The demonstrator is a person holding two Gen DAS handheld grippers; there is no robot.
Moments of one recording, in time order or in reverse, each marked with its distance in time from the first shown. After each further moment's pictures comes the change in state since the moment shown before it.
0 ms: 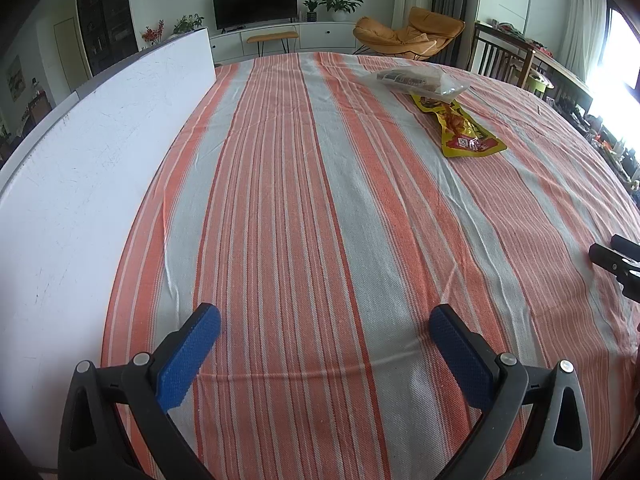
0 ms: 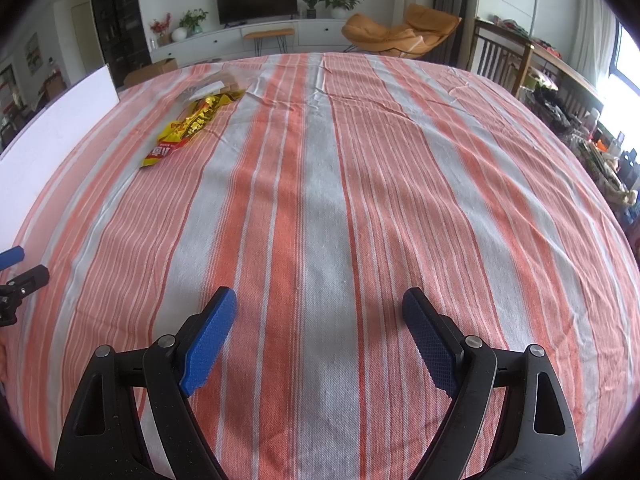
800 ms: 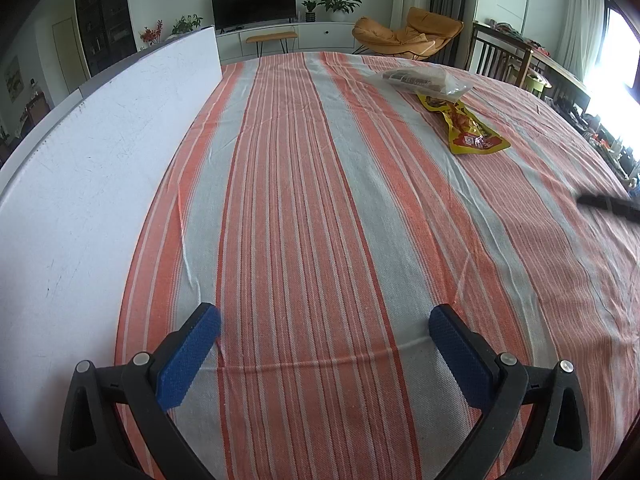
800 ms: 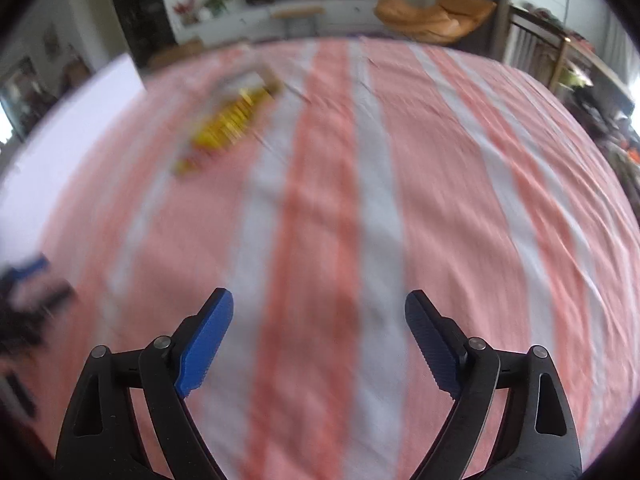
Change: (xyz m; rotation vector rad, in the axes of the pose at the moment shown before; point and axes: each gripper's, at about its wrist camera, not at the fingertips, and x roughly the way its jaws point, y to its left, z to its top) left arm -0.007 0.014 -0.008 0.001 -0.002 -0.007; right arm 0.005 0.022 0.043 -0.026 0.062 0.143
